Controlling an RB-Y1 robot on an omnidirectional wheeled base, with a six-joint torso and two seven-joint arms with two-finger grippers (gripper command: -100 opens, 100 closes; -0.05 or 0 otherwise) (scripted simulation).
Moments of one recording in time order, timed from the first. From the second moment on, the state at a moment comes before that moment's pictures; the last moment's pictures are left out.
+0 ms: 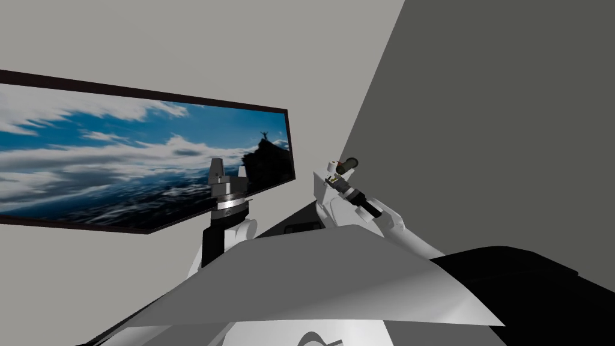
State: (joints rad) left arm 0.50 0.04 0.00 -2.38 0.07 -0.41 -0.03; right arm 0.38 -0.85 0.13 -2.12 0.04 -0.17 0.79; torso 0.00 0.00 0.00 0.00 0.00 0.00
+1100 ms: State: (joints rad) left arm 0.50 0.04 0.00 -2.38 0.07 -0.41 -0.03; right arm 0.39 -1.16 0.17 -2.09 0.06 -0.04 1.09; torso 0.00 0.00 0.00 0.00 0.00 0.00
